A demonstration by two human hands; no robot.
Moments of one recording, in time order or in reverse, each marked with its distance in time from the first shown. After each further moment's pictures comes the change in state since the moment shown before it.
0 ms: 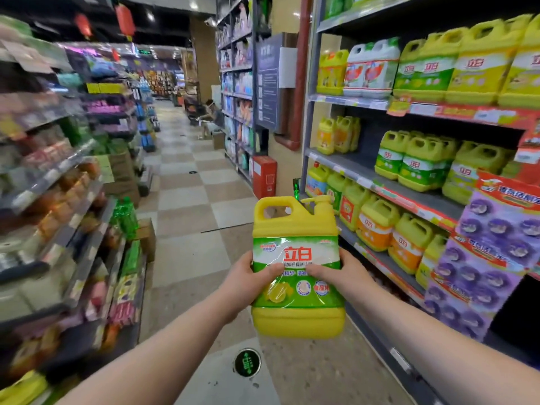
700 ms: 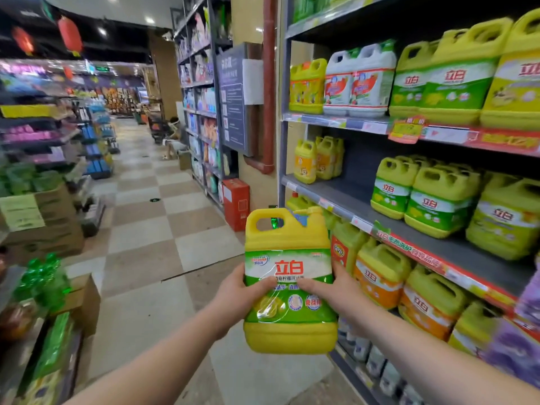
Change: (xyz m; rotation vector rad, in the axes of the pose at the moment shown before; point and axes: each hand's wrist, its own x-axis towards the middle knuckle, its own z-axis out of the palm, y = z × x) left_hand 0.369 0.040 -0.005 0.074 -0.053 0.028; right_hand 0.335 -0.039 -0.047 0.044 0.074 -0.061
